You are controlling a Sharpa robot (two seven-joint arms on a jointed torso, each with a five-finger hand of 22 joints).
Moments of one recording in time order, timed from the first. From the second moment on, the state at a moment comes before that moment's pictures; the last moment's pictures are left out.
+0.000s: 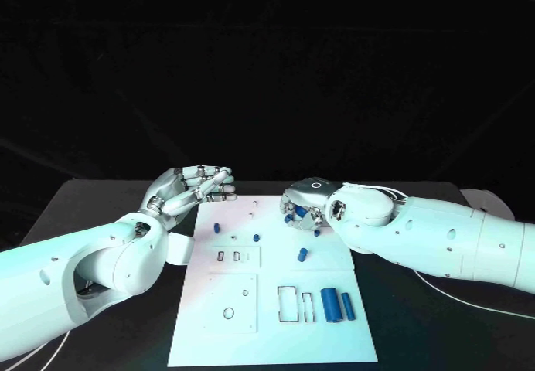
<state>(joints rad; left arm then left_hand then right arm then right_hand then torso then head) 1.23 -0.95 -0.02 1.72 -0.08 -0.39 0.48 1.49 -0.09 0.19 0.27 0.04 0.85 0.22 0.26 0.17 1.00 0.18 0.11 0.07 0.97 0.14 0.28 0.21 0.17 0.96 0.24 0.24 0.08 1.34 -0.63 -0.15 1.36 -1.71 -0.23 -0.11 1.32 -0.23 0.52 0.11 0.13 0.96 0.16 0.23 0.28 1.15 0.09 0.07 0.15 1.47 0.01 1.39 1.28 0.11 1.36 0.11 1.22 1.08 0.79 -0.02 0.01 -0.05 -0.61</state>
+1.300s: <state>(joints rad) 1.23 -0.95 -0.02 1.71 -0.08 -0.38 0.47 1.49 -0.09 0.18 0.27 0.04 0.85 0.22 0.26 0.17 1.00 0.18 0.10 0.07 0.97 0.13 0.28 0.21 0.17 0.96 0.24 0.24 0.08 1.33 -0.63 -0.14 1.39 -1.76 -0.35 -0.15 1.38 -0.16 0.59 0.06 0.09 1.04 0.13 0.29 0.35 1.23 0.08 0.07 0.16 1.47 -0.01 1.43 1.31 0.09 1.39 0.10 1.33 1.22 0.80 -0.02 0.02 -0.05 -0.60</state>
